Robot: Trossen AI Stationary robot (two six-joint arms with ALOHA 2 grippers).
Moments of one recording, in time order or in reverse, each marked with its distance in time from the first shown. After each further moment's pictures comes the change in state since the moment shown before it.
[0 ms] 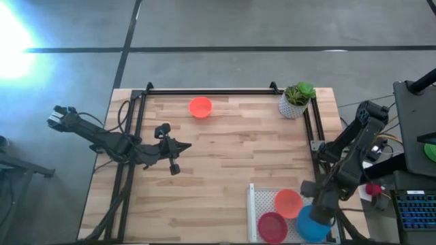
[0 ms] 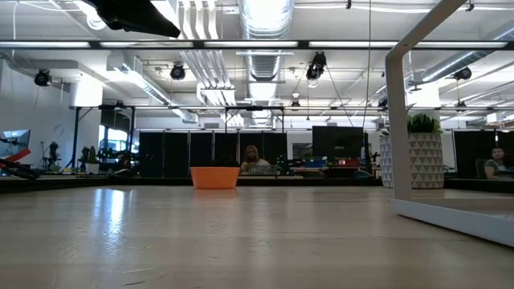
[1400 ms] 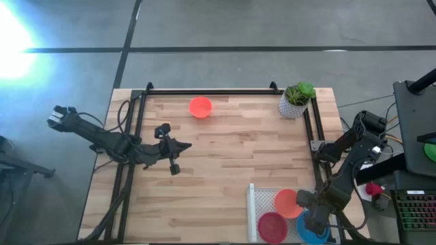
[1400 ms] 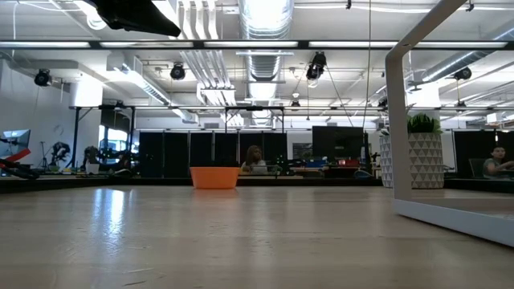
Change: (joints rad) left arm 0.000 0.000 0.000 0.007 -0.001 0.006; right arm -0.002 0.200 0.082 0.008 -0.067 0.002
